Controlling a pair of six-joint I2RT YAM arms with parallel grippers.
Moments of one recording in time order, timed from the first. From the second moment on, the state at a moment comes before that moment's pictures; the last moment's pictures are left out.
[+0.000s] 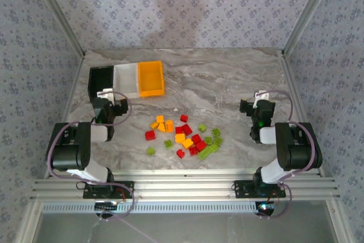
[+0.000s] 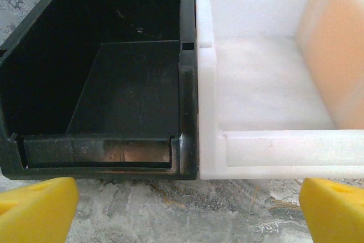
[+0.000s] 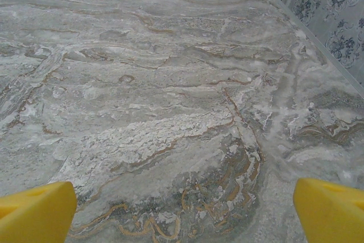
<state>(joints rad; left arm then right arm) 0.00 1.54 0.40 0.72 -0.12 -0.03 -0.01 1.53 0.36 0.77 0.19 0.00</state>
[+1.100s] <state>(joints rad) 0.00 1.31 0.49 0.46 -0.18 -0.07 0.04 1.39 0.56 0.39 0.27 0.06</state>
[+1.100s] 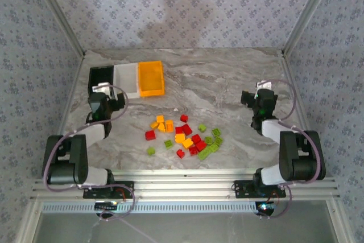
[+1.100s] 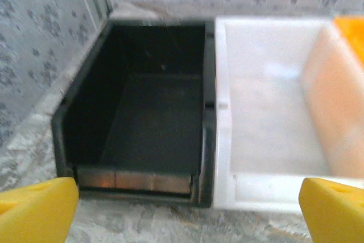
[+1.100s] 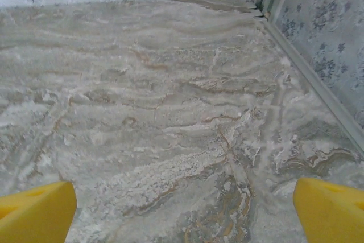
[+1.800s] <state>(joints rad) 0.02 0.99 0.68 -0.12 -0.14 -0.83 0.32 1.42 0.93 -0.24 0.25 0.54</state>
